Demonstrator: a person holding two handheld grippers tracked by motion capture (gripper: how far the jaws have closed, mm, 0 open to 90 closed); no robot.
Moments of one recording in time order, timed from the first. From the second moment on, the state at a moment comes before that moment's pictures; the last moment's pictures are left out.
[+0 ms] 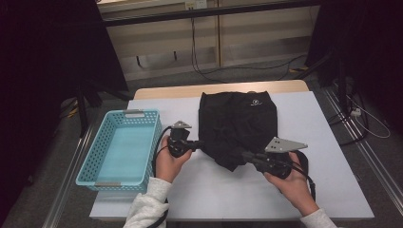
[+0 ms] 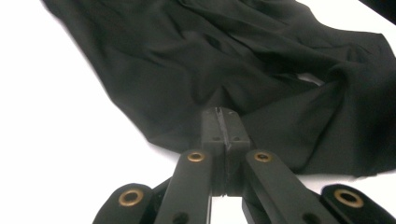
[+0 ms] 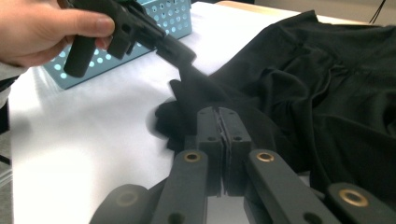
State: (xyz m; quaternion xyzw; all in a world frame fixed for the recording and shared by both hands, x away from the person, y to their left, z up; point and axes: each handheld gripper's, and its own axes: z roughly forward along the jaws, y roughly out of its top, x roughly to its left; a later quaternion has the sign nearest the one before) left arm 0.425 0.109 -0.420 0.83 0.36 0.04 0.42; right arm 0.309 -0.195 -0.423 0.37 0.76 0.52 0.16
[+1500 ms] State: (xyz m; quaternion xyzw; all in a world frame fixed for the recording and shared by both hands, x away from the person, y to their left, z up) left arm 0.422 0.092 -0.435 0.84 0.36 0.06 0.40; right arm 0.320 -0.136 -0.461 0.33 0.83 0.43 0.14
